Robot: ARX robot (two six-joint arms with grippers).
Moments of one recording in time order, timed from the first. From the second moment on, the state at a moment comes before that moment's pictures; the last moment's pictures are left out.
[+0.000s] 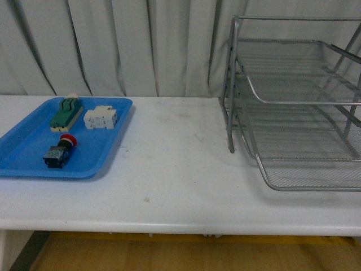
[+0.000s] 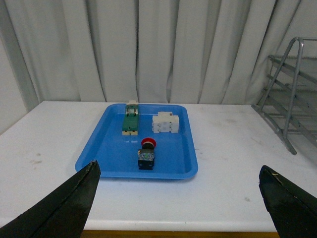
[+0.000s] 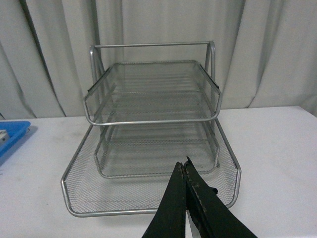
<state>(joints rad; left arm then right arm) 0.00 0.01 0.01 0.00 0.00 0.00 -0.01 0.70 0.00 0.73 0.01 0.01</state>
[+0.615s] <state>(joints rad) 0.00 0.01 0.01 0.00 0.00 0.00 -0.01 0.31 0.01 0.31 0.00 0.01</state>
